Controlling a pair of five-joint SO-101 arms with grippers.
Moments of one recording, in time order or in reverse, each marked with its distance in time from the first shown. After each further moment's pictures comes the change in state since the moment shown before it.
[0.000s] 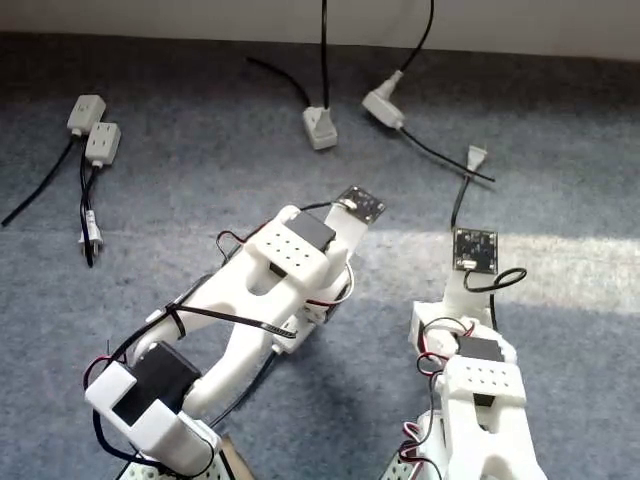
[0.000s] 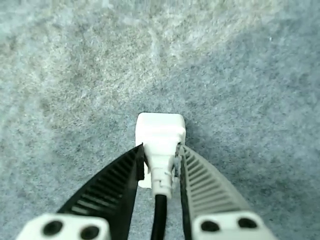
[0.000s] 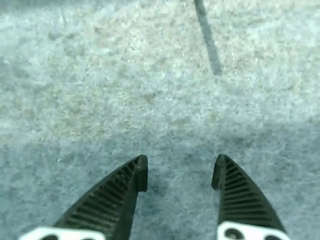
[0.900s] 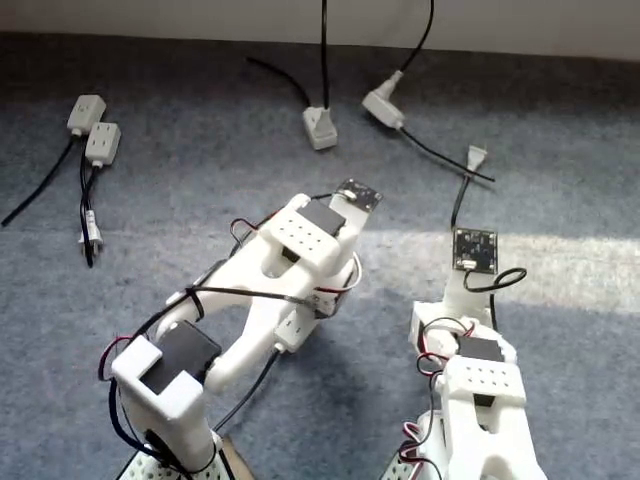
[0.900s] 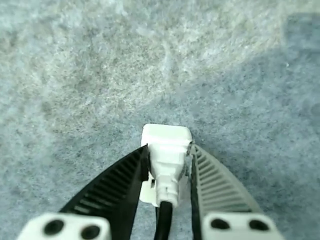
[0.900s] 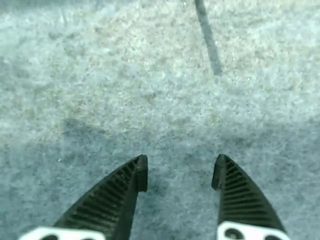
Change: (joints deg) left arm -1.1 10.5 -7.6 2.0 5.0; right arm -0.1 0.0 0.0 0.0 0.0
